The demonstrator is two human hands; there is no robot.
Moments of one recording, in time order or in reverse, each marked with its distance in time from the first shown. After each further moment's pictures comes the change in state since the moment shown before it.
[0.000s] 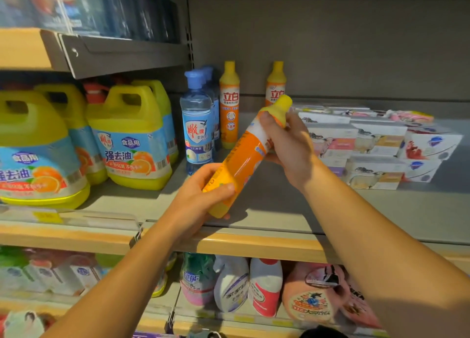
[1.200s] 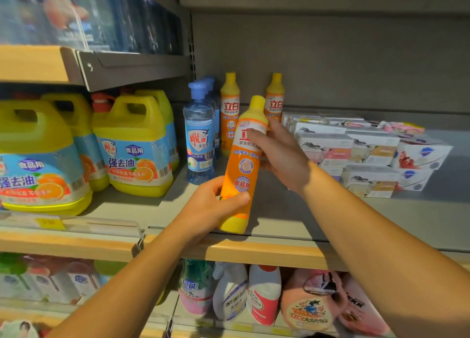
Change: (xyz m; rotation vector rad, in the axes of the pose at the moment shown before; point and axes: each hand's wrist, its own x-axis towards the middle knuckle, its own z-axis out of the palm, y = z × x) left_hand 0.002 0.009 0.014 0.237 -0.035 0.021; right_hand -0.007 -0.015 0.010 -0.068 -0.248 0.031
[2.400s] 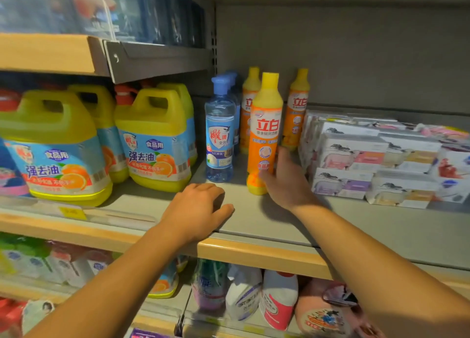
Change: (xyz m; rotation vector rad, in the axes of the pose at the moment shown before) left_hand 0.005 -0.036 -0.055 1.193 0.109 0.015; right_hand 0.002 0.063 0.015 -0.706 0.108 -0.092
